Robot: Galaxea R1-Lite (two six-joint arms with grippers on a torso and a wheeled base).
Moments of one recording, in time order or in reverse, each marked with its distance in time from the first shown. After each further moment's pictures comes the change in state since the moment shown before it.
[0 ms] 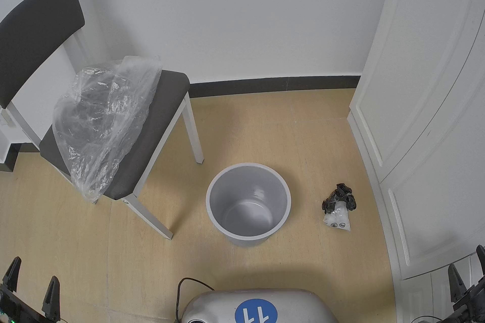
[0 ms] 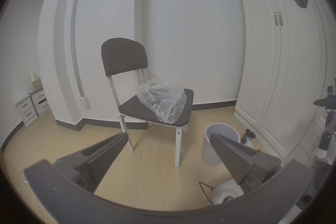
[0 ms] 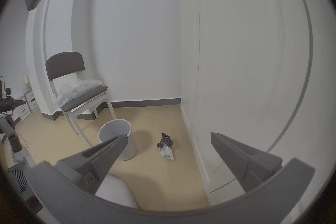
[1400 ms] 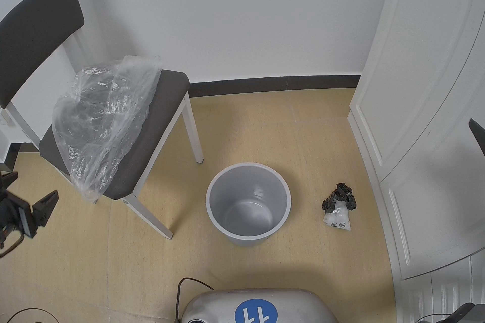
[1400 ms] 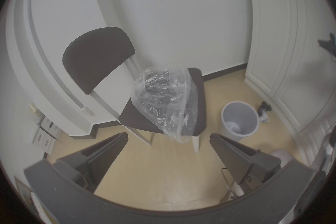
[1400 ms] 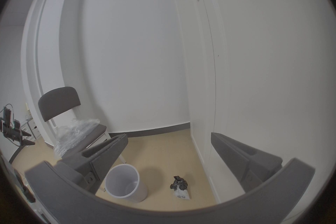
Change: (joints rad) left arm -0.064 0.849 -0.504 -0.021 0.122 0.197; right arm 0.036 0.821 -0.445 -0.514 -0.003 0.119
